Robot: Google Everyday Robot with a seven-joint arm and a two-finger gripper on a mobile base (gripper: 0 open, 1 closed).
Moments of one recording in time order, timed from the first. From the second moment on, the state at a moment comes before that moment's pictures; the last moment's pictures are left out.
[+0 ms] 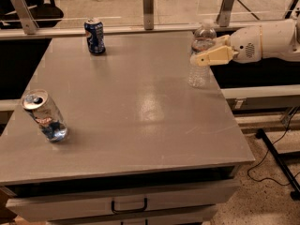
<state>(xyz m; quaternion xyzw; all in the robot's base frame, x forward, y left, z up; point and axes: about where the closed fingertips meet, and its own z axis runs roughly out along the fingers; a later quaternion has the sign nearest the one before) 0.642 -0.156 0.921 -0.43 0.71 0.33 0.45</state>
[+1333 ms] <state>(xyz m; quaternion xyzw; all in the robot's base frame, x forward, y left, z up) 0.651 -0.116 0.958 -0.46 0.65 0.36 0.49</state>
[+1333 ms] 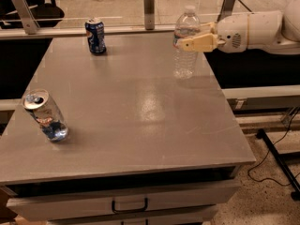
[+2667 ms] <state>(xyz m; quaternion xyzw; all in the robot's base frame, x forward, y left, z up) 0.771 0.050 0.990 -0.49 0.57 0.36 0.56</state>
